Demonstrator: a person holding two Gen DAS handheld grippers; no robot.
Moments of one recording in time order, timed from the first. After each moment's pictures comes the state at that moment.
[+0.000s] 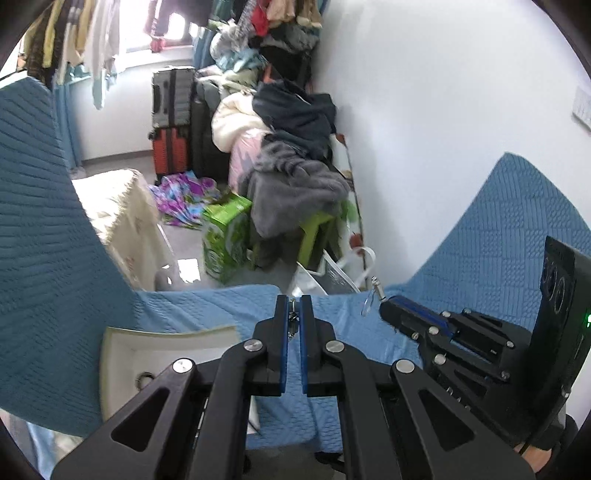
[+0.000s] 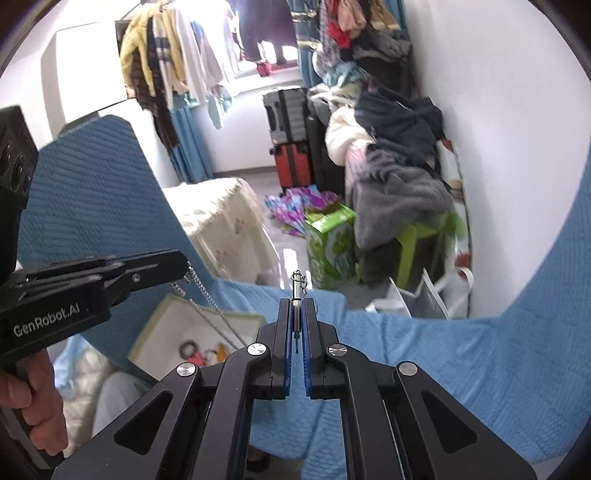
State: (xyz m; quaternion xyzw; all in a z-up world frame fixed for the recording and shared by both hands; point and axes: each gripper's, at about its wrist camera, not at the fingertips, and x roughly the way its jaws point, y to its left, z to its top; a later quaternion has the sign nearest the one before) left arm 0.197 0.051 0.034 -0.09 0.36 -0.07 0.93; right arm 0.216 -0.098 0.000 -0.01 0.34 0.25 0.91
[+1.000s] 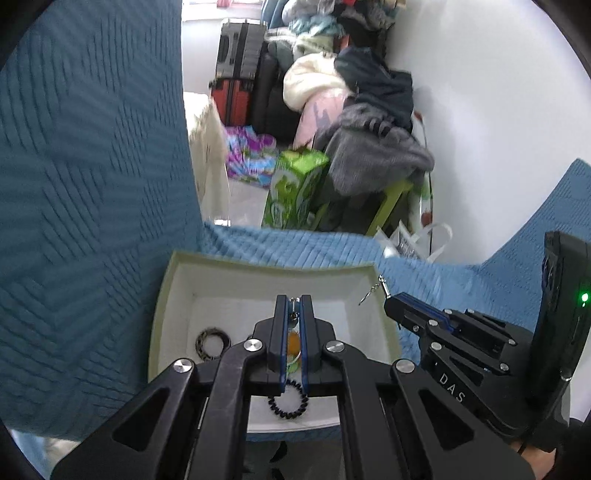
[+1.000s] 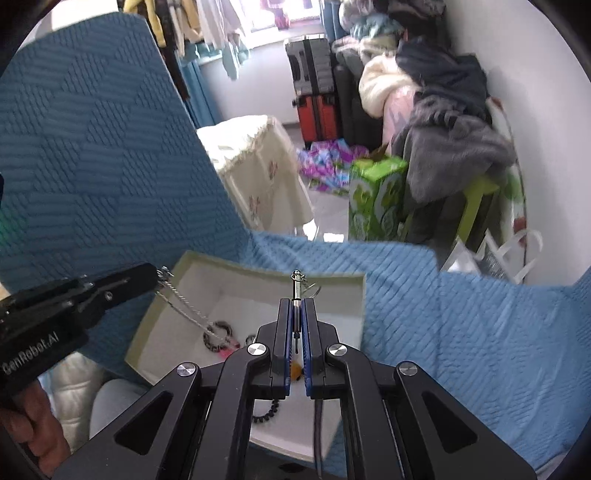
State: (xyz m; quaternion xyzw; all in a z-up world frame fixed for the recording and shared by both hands) left arm 0.190 0.175 -0.120 -0.13 0.41 0.00 0.90; right arm 0.227 0.046 -0.147 -0.03 0.43 0.26 0.87
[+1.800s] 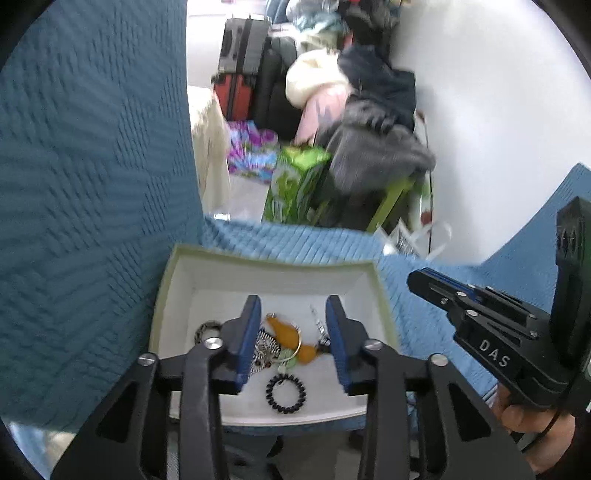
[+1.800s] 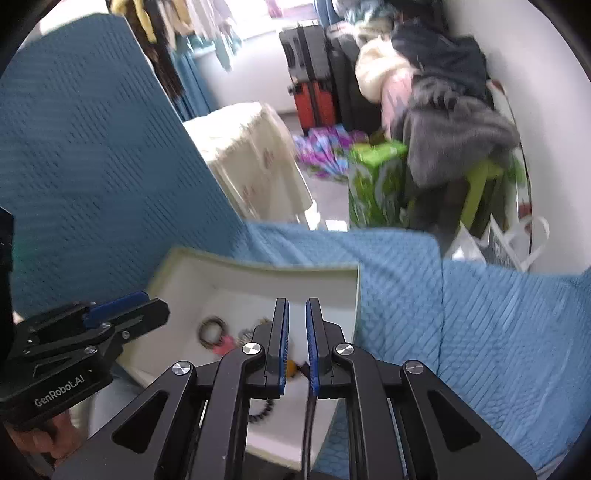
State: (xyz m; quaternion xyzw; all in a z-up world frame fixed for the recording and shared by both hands) left arm 0.180 0.176 -0.094 -0.14 0.41 0.00 0.90; right arm 0.234 0.031 -0.116 -0.01 0.42 0.27 0.87
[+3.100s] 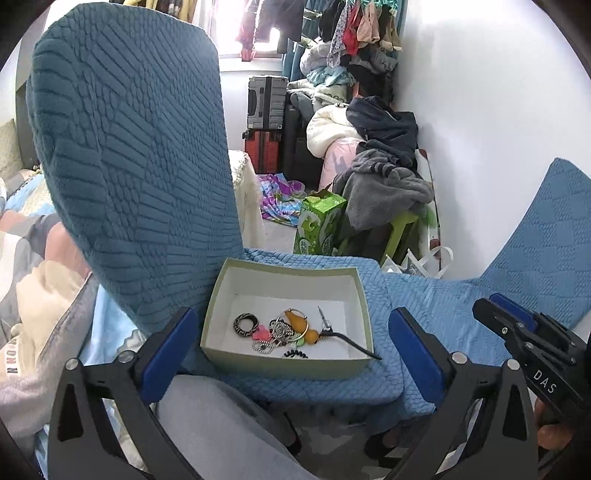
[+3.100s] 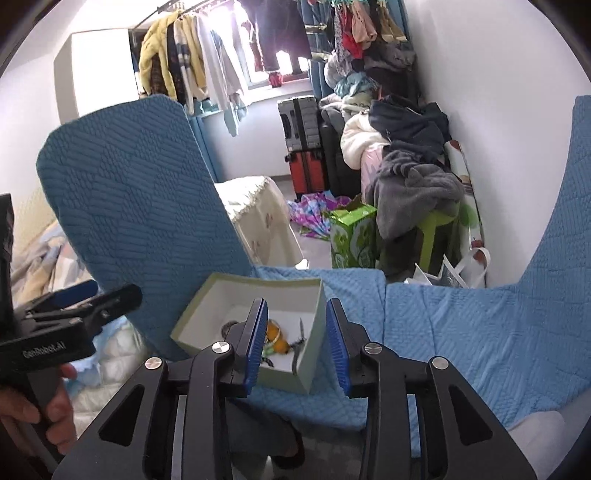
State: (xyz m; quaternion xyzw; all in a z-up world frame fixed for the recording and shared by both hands) left arm 0.057 0.130 -0.030 -0.09 0.33 0.08 0.93; right arm 0.099 -0.062 -0.040 0.01 0.33 0.26 0.91
